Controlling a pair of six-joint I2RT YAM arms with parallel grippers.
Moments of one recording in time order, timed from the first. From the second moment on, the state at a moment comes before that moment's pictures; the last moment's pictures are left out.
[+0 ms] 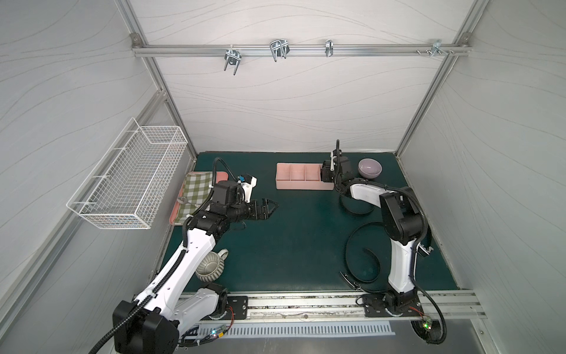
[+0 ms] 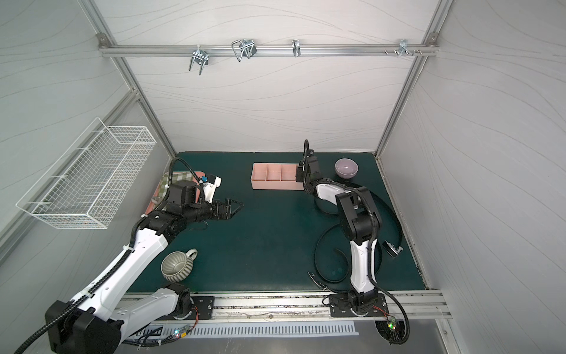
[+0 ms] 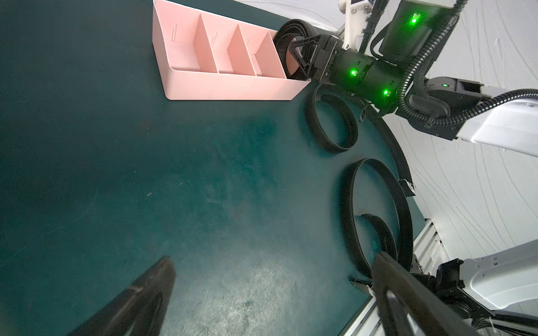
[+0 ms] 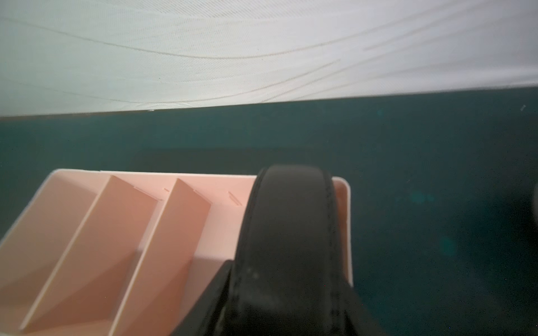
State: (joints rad) left arm -0.27 1.05 0.90 -0.53 0.45 -0.32; right arm 0.41 2.03 1.34 0.15 0.09 0.26
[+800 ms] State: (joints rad) left arm -0.32 1.04 0.90 -0.53 0.29 -0.39; right arm 0.36 1.24 1.12 -0.41 -0.05 0.32
